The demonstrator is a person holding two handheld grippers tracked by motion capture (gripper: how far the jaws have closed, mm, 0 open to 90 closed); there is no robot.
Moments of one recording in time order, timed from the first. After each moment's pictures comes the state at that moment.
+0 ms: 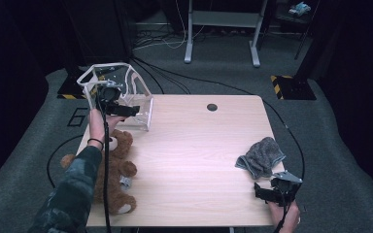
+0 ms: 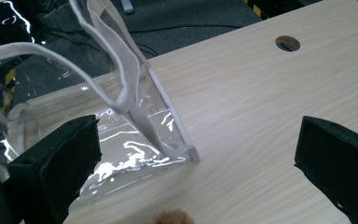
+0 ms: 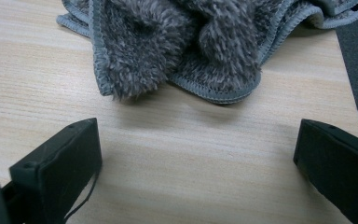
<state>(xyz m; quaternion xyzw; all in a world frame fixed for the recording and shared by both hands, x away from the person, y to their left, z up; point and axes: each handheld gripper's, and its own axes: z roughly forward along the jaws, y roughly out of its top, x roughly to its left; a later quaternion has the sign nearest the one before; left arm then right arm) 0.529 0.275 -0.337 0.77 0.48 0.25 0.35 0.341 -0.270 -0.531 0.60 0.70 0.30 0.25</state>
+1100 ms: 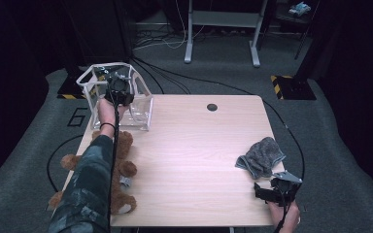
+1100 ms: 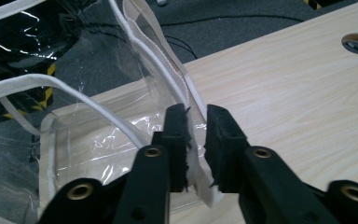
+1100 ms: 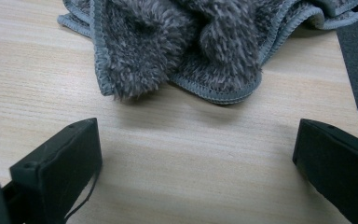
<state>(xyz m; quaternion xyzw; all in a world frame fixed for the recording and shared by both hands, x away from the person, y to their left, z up) 0.576 0.266 -0.351 0.76 0.51 0.28 0.30 0.341 -0.269 -0.530 0.60 0.70 0.30 0.25</state>
